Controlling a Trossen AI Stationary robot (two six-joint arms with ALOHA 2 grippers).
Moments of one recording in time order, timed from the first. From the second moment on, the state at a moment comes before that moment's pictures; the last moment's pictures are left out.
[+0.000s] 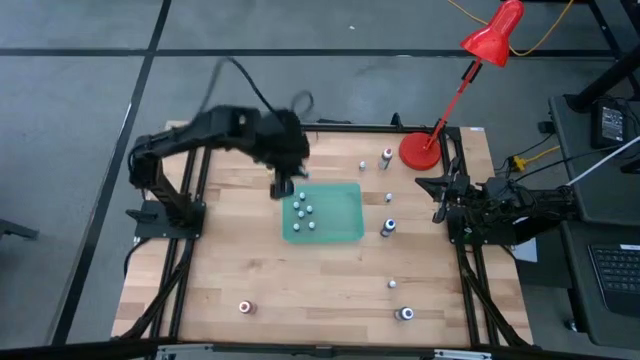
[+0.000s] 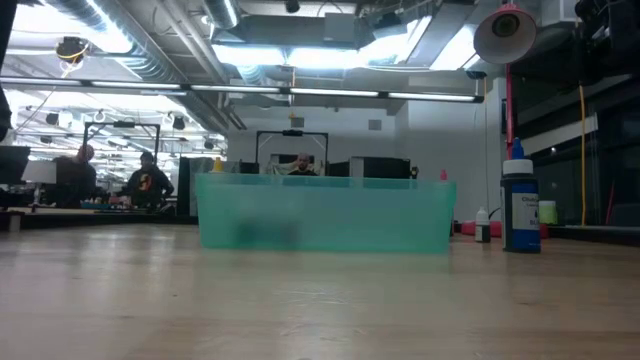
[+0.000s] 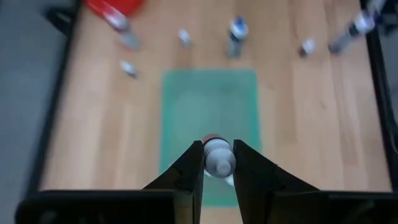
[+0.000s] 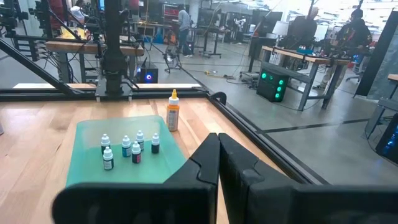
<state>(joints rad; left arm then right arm) 0.12 1.65 2.02 -1.31 0.02 0.03 0.14 0.03 0.26 -0.26 0.50 -0.09</state>
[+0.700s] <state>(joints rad) -0.08 1.65 1.28 -0.76 -0.08 -0.22 0.14 0.03 0.26 -0.25 0.50 -0.08</state>
